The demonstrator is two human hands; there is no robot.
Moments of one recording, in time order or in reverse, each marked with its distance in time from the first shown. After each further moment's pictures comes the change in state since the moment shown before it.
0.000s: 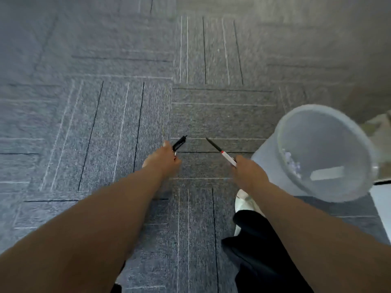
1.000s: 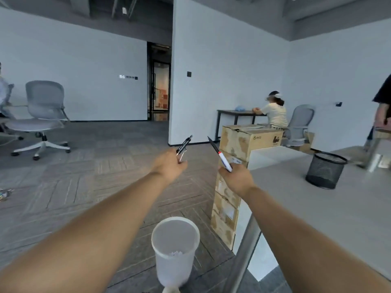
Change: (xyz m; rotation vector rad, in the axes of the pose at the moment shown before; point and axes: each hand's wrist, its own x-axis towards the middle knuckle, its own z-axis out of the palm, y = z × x) left_hand -0.484 0.316 -0.270 -0.291 0.480 0.833; right_hand -0.548 0.080 -0.325 0.542 0.936 0.048
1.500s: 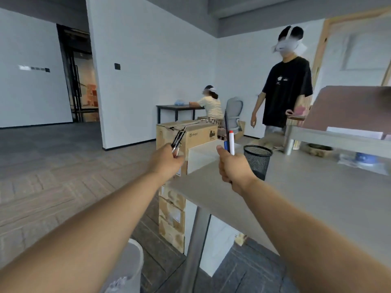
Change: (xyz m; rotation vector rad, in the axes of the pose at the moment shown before) left_hand 0.076 0.133 0.132 -0.275 -0.143 0.263; right_hand 0.036 0.081 -0.120 0.707 0.298 0.255
